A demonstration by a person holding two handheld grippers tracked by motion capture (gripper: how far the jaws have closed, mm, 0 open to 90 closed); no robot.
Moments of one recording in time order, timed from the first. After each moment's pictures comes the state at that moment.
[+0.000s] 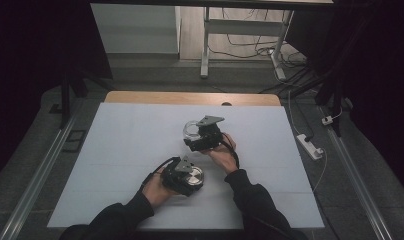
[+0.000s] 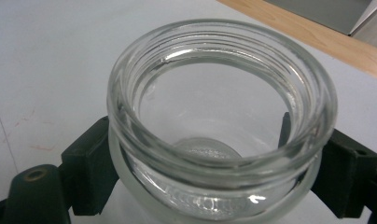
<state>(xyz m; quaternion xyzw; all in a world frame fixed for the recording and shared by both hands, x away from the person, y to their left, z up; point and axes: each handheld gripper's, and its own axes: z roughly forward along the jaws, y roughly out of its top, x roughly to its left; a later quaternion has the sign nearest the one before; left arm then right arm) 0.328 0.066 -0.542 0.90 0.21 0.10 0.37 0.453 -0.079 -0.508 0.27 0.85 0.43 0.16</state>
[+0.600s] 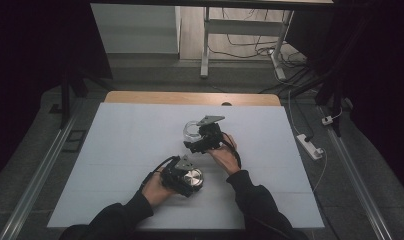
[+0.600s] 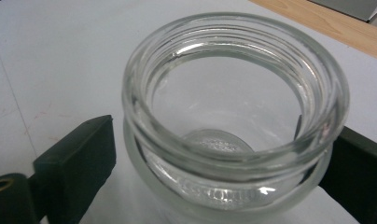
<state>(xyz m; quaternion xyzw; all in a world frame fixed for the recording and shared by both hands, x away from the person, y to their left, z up) 0.332 0.070 -0.542 0.90 0.22 0.07 0.37 0.452 -0.080 -0.504 0.27 0.85 0.42 0.14</state>
